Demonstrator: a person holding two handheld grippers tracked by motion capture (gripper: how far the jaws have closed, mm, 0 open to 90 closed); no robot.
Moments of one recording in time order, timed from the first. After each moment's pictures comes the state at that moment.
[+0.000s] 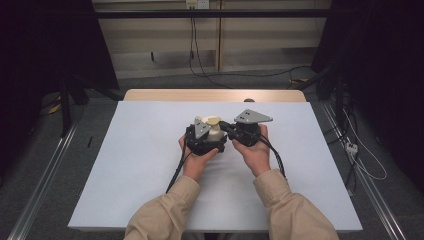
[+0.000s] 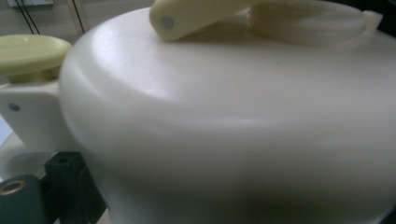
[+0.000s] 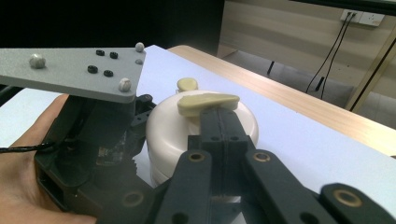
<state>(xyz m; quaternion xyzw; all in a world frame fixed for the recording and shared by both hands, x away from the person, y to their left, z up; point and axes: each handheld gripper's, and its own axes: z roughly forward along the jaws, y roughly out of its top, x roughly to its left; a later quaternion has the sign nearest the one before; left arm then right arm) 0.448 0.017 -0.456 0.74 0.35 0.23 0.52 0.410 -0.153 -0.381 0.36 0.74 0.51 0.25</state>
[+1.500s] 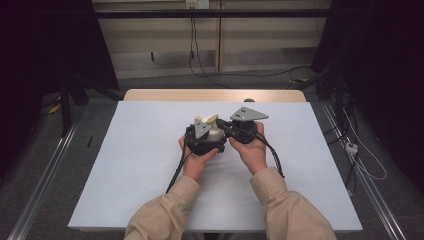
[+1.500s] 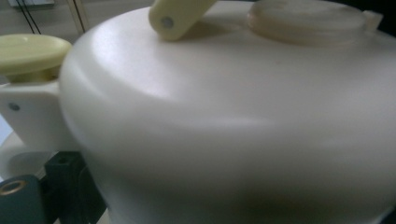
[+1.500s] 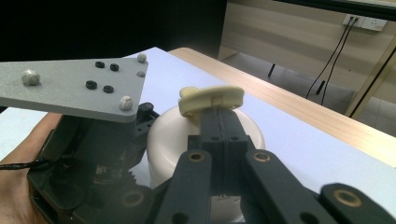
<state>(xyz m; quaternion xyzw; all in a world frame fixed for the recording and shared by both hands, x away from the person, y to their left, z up) 0.448 0.017 -0.456 0.74 0.35 0.23 0.52 0.417 -0.144 -0.379 0.35 0.75 0.51 0.25</state>
